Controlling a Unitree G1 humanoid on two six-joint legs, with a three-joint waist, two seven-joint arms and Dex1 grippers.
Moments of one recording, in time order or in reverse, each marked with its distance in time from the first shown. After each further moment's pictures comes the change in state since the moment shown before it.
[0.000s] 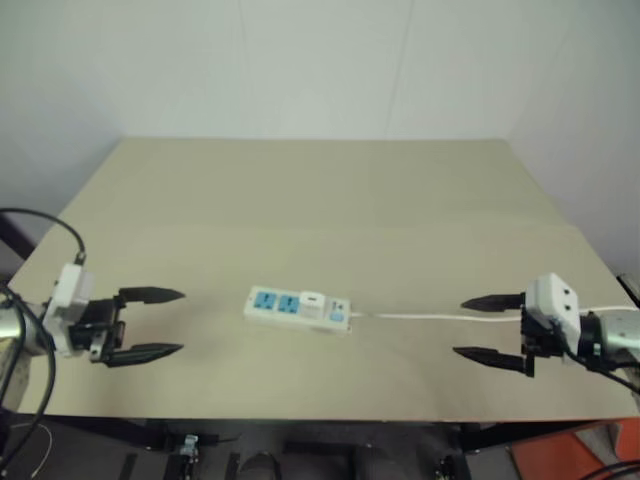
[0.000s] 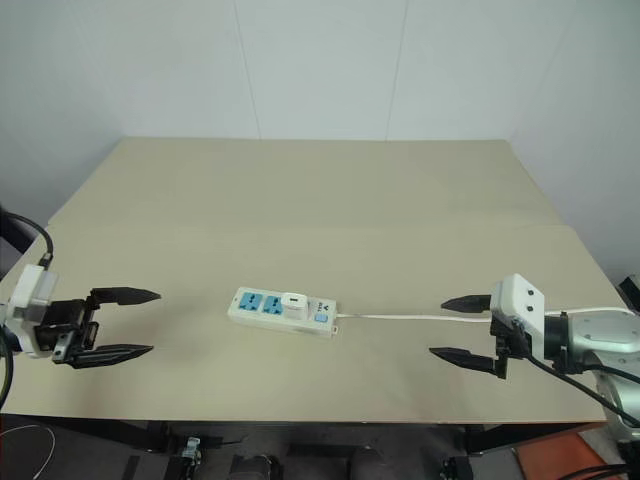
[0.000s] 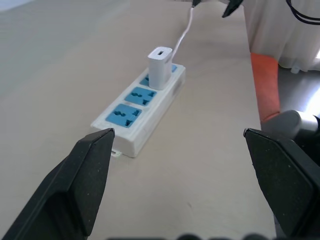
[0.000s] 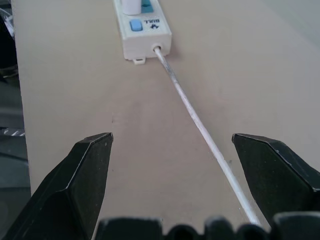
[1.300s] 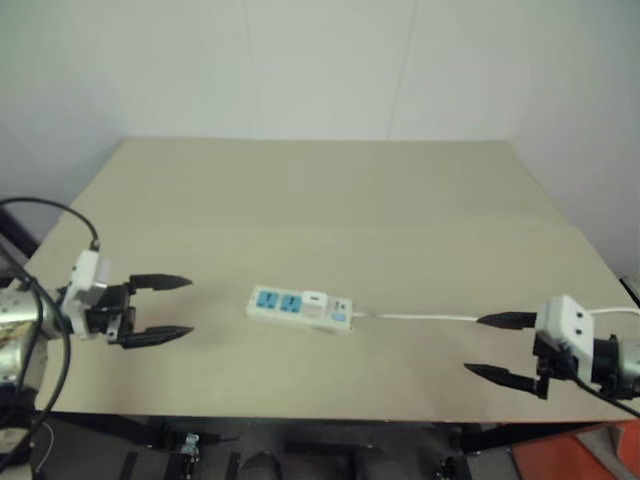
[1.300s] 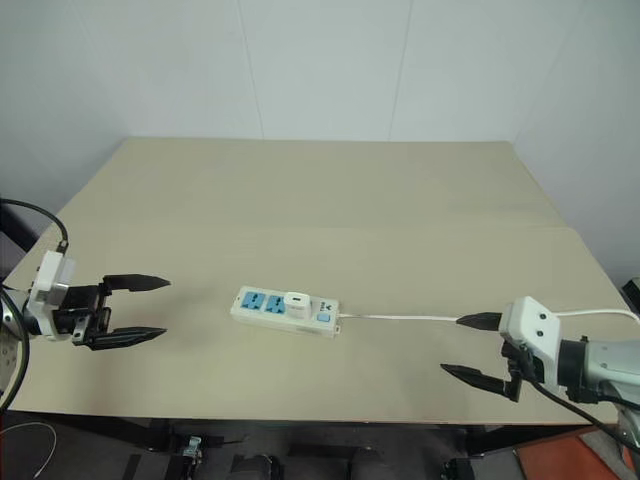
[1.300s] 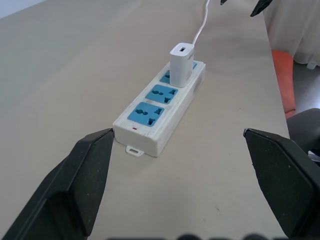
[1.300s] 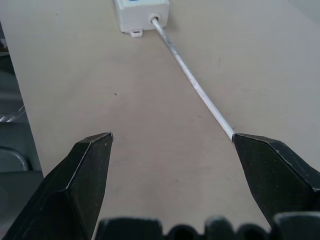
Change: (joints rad) left arm -0.166 -0.064 -0.014 0.098 0.128 -0.001 -0.024; right arm 0.200 0.000 -0.097 -0.136 -0.019 0.006 -0.091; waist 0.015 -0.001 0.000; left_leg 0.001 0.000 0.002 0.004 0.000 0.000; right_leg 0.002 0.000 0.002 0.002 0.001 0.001
